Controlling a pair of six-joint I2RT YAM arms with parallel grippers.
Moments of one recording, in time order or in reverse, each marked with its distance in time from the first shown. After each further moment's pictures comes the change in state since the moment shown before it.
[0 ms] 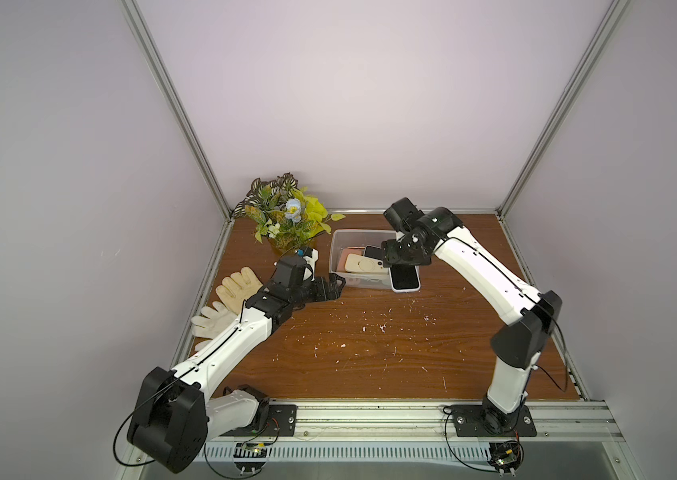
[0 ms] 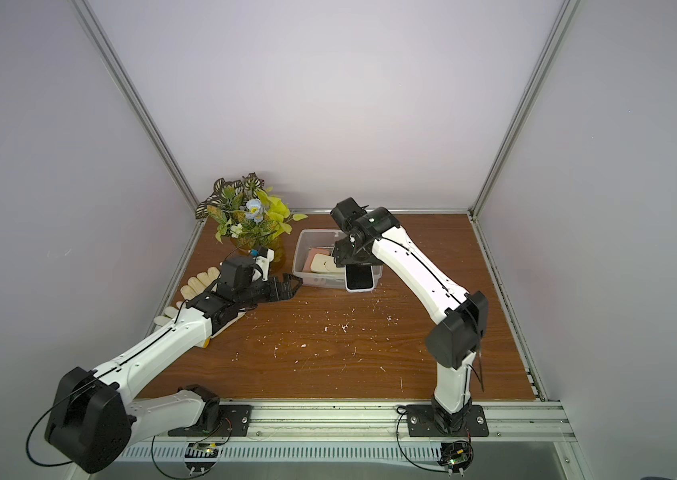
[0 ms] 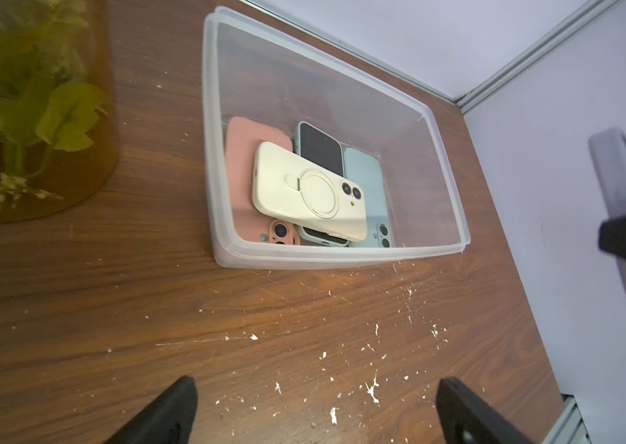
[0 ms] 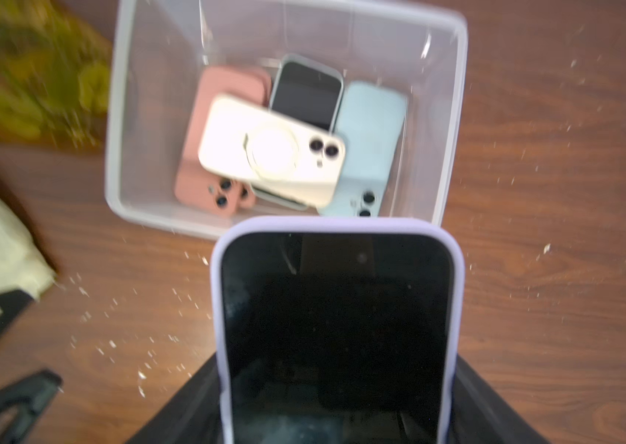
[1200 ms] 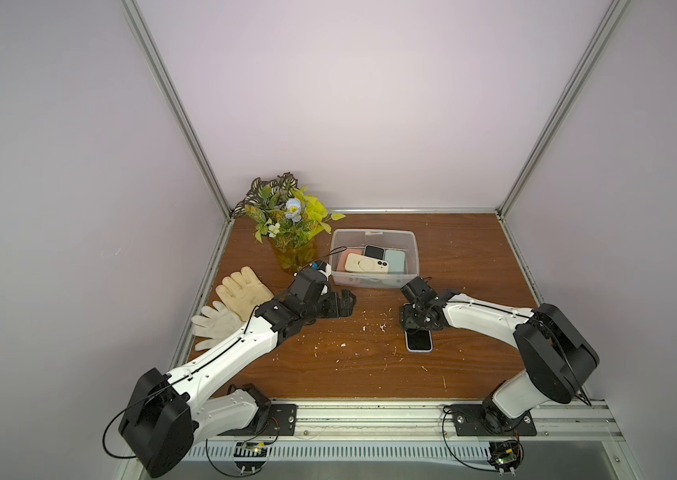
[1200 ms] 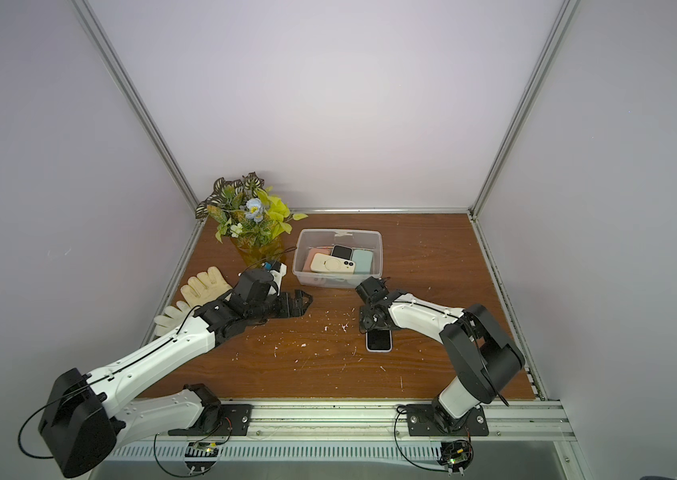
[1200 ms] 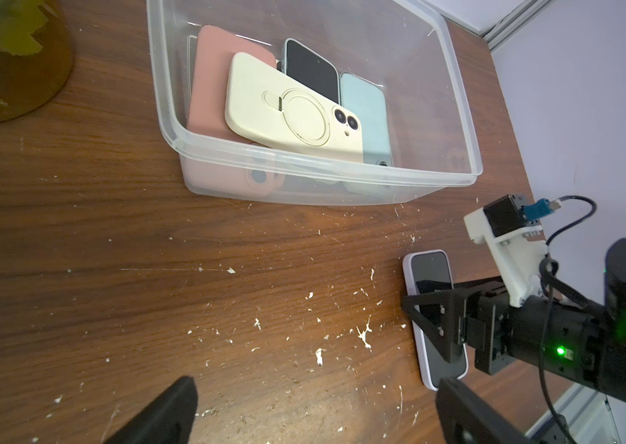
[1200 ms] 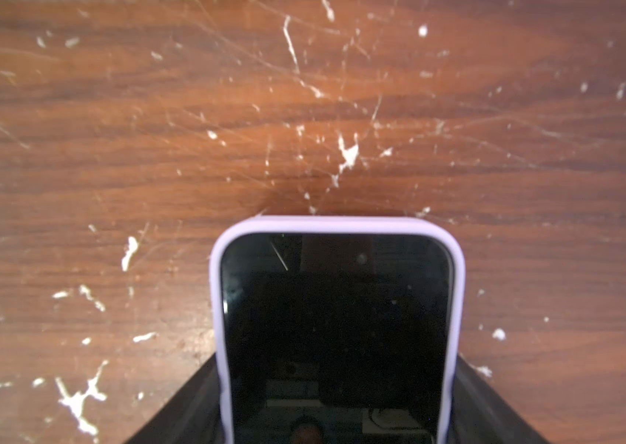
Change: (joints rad) left arm -0.172 -0.043 -0.011 -0.126 -0.135 -0.069; right arm -0.008 -0.180 -1.017 0.780 -0.010 0.086
